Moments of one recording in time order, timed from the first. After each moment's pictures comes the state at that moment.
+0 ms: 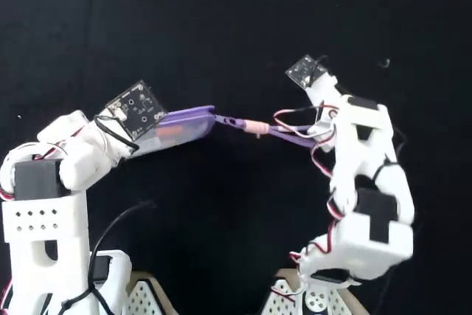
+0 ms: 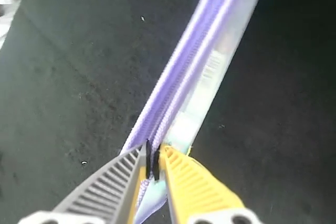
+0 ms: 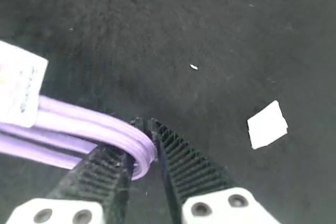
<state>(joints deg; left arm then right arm) -10.2 -51.7 29.3 83.5 -57.0 13.4 8.5 28.4 43.9 50.5</state>
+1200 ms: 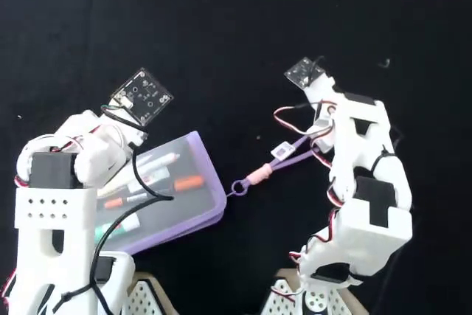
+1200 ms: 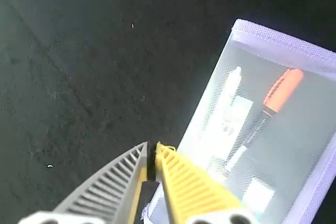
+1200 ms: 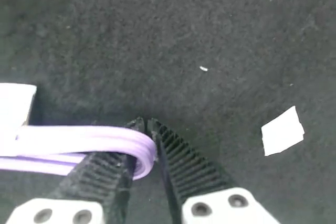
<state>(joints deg) -3.8 -48.9 32.3 81.2 -44.7 12.7 12.1 25.6 46.8 50.5</state>
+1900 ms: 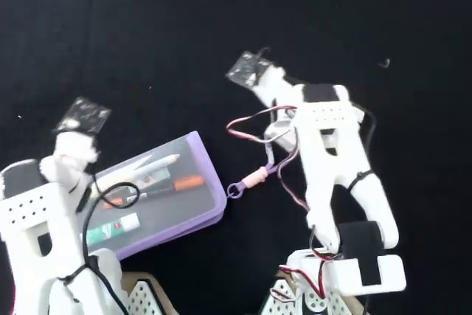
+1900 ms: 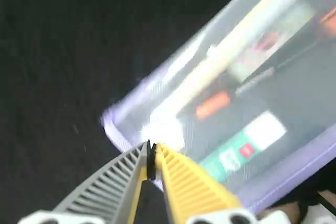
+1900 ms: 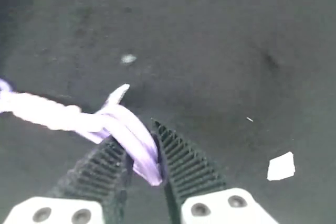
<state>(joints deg) -31.1 -48.7 51.7 81.2 -45.2 -5.6 -6.6 25.6 64.8 46.9</state>
